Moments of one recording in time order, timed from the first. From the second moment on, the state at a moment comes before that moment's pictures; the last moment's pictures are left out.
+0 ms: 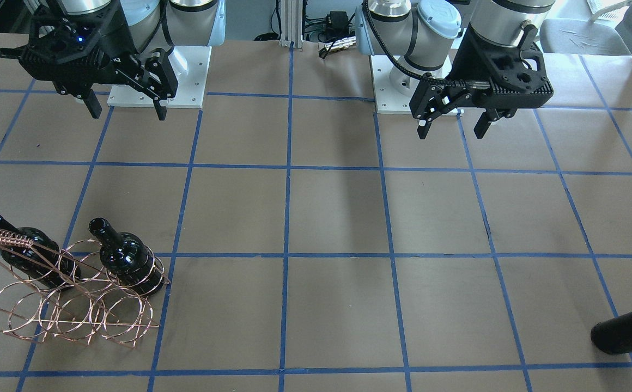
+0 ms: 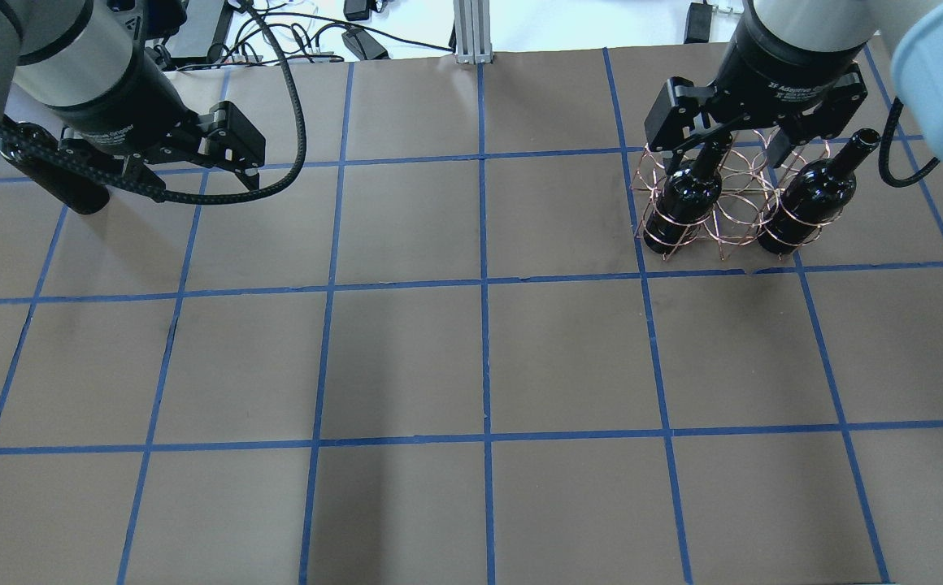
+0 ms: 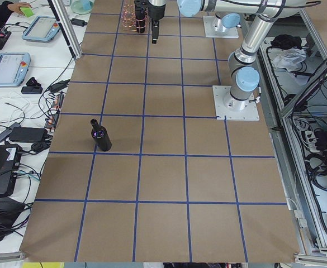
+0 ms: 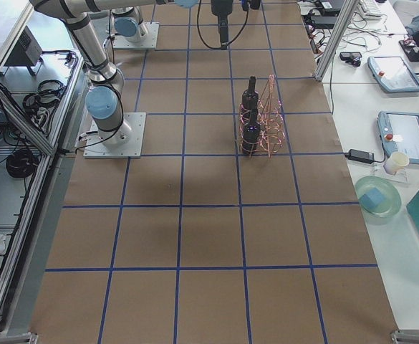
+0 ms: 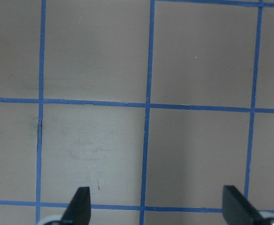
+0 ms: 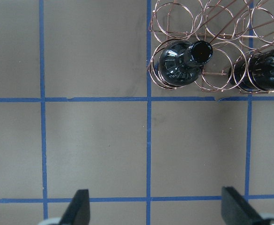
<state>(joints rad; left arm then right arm) -1.54 -1.50 -1.61 -1.50 1.56 -0.04 1.62 -1.63 1.54 -1.57 -1.60 0.04</state>
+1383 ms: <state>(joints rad) -1.17 -1.75 -1.28 -1.56 1.49 0.29 1.62 -1.63 1.54 -1.57 -1.60 0.04</state>
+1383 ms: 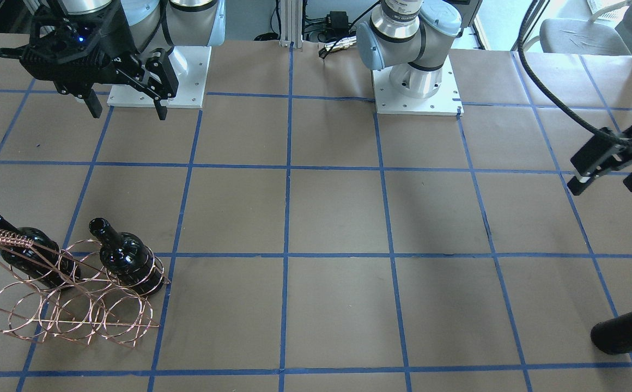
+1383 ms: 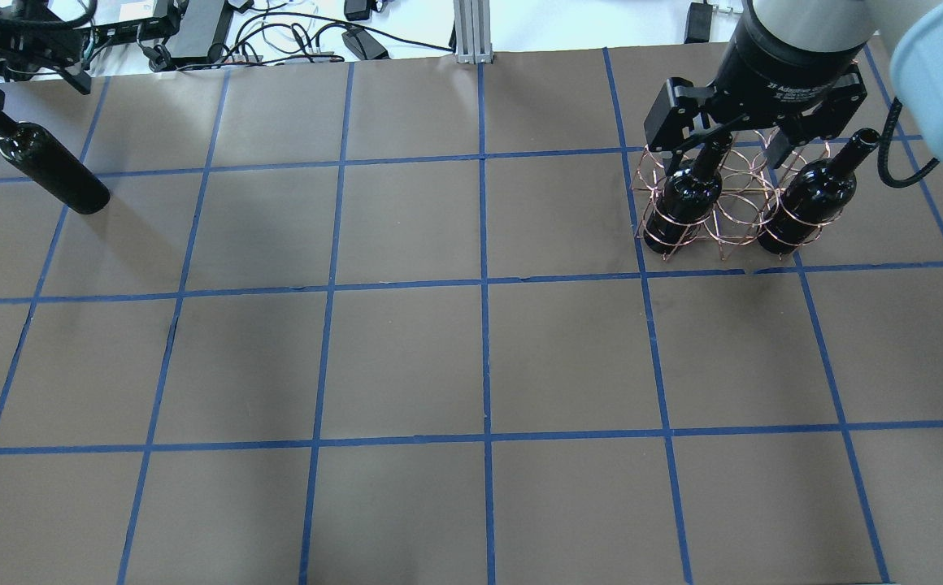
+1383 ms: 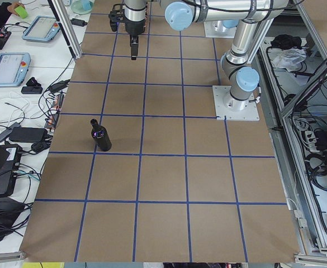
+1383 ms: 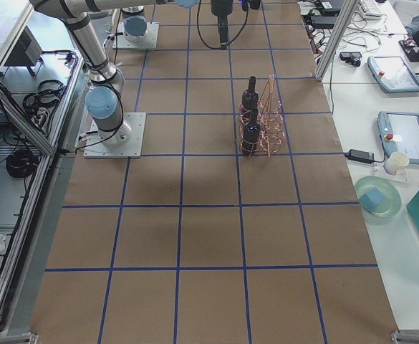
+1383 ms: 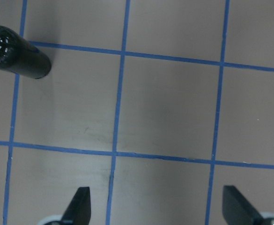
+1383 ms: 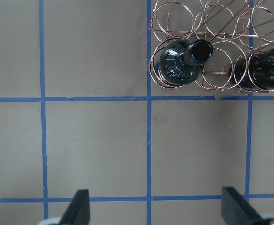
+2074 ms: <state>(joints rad) -1.01 -2.01 -1.10 -1.43 1.50 0.55 1.62 -1.63 1.54 -1.57 -1.60 0.04</state>
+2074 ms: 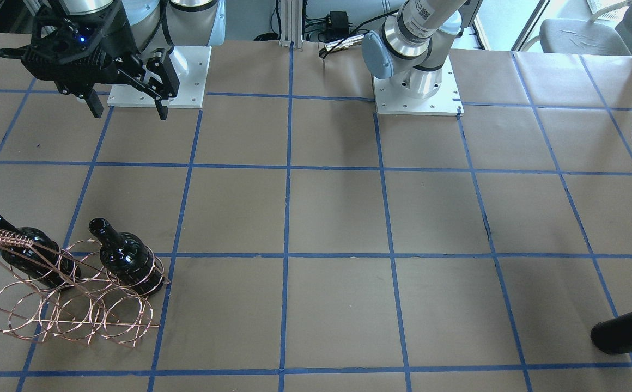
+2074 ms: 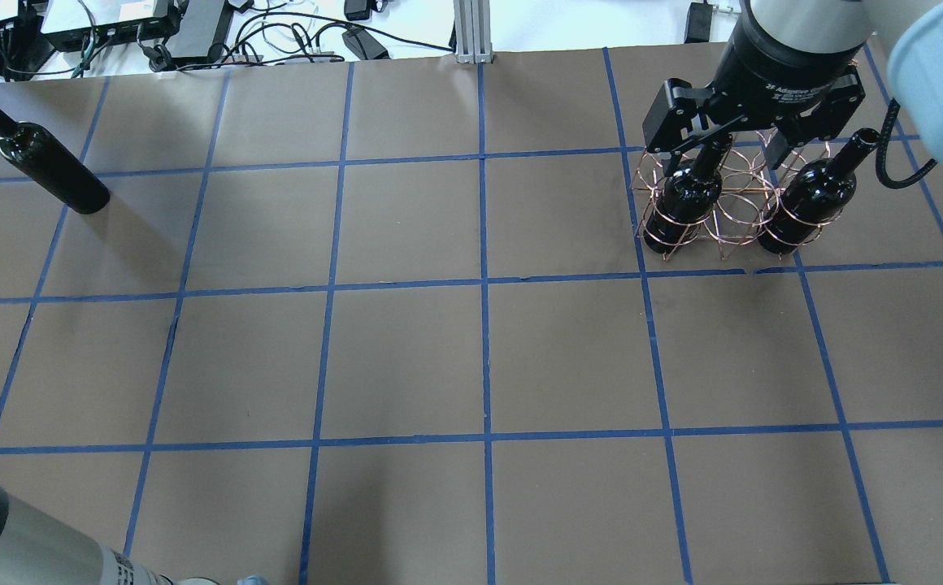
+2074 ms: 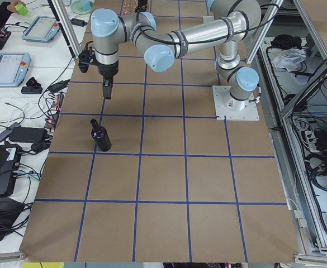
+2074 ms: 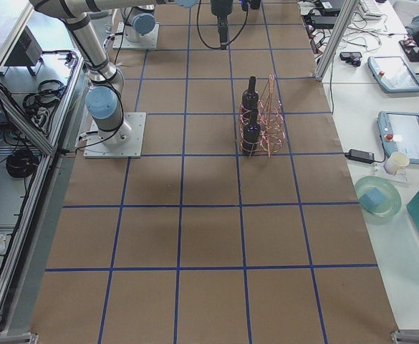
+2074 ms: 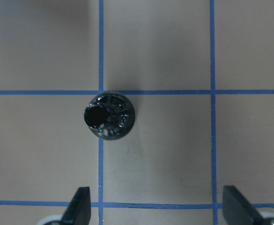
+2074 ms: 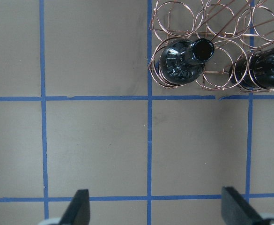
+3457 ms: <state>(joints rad) -0.99 -2.18 -1.07 -1.25 1.50 0.58 1.62 -1.63 1.54 -1.57 -1.60 0.04</state>
